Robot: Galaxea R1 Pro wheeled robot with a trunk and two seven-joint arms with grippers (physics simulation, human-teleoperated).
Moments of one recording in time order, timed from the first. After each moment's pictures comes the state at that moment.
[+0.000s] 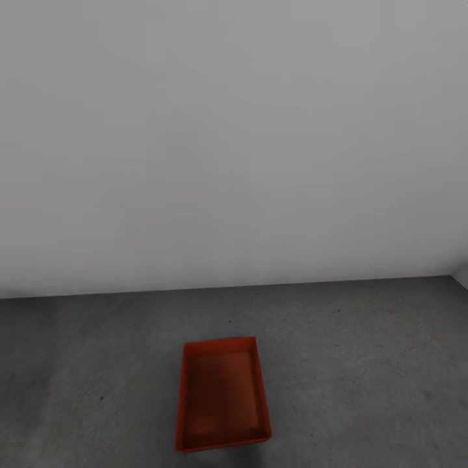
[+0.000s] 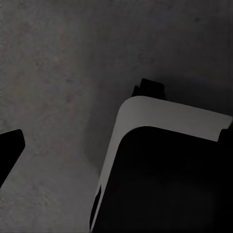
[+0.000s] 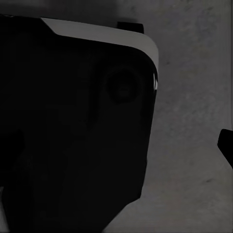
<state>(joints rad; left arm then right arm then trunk) -0.36 0.03 -0.03 0.00 0.28 -0.04 0.14 -0.22 0.01 0.31 0.03 -0.22 -0.14 -0.03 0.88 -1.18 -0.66</state>
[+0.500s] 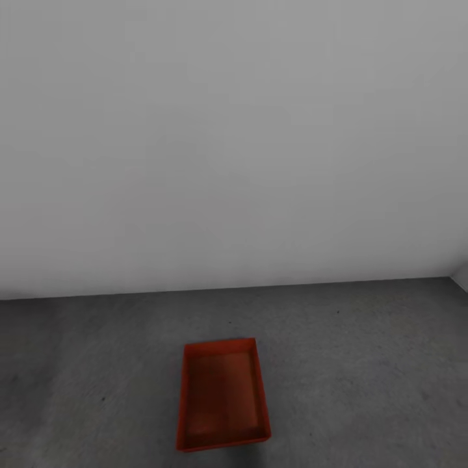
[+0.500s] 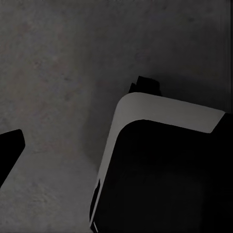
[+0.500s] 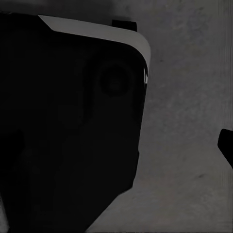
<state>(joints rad) -0.36 0.03 -0.03 0.00 0.28 -0.04 0.13 -0.22 0.00 0.31 0.03 -0.22 -0.13 -0.03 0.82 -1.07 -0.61</state>
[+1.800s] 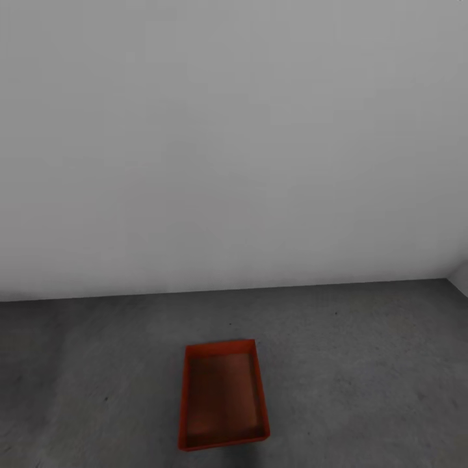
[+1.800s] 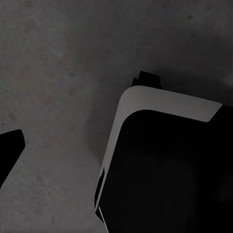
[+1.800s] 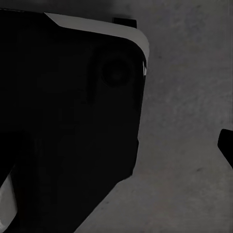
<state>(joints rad) -0.36 0.04 -0.03 0.00 0.28 -0.03 0.12 -0.22 0.00 0.31 0.03 -0.22 -0.13 -0.03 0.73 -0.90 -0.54</state>
